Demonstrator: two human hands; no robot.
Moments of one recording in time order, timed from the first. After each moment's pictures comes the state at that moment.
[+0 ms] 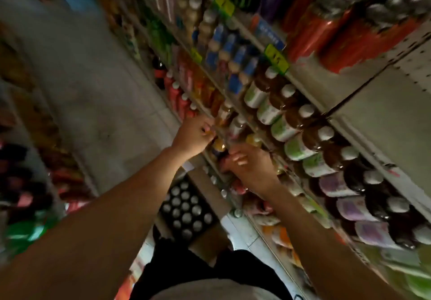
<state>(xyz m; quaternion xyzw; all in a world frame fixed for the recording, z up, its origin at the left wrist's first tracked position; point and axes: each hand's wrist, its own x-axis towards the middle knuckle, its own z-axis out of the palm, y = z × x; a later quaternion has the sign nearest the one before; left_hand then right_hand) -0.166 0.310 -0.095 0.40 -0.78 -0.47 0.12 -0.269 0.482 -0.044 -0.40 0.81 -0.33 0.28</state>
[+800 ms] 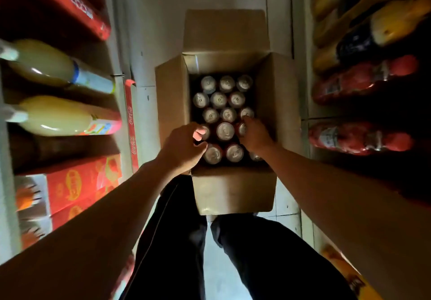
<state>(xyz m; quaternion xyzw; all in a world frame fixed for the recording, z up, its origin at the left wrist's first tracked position) 0.026 0.519 -0.582 0.67 -0.57 -0.48 0.01 -0.187 0.505 -0.695 -0.54 0.72 0.04 0.42</state>
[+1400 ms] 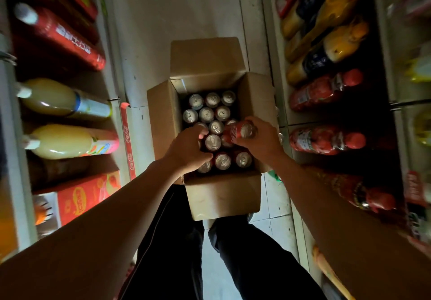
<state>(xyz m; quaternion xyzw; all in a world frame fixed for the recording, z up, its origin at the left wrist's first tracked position) -0.011 0.493 -0.535 0.61 -0.61 -0.50 0.01 -0.222 0.506 -0.572 -0.46 0.75 -0.16 0.45</state>
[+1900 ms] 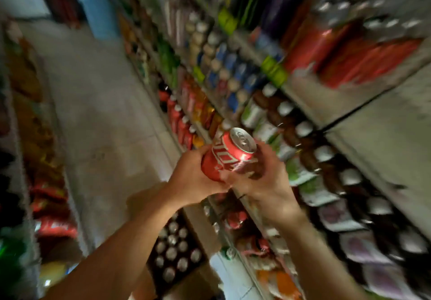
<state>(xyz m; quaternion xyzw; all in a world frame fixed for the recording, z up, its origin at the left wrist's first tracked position) -0.153 0.391 -0.083 0.33 -0.71 -0.58 0.23 -0.276 0.503 -0.017 -0.35 0.71 -0.51 0.34</state>
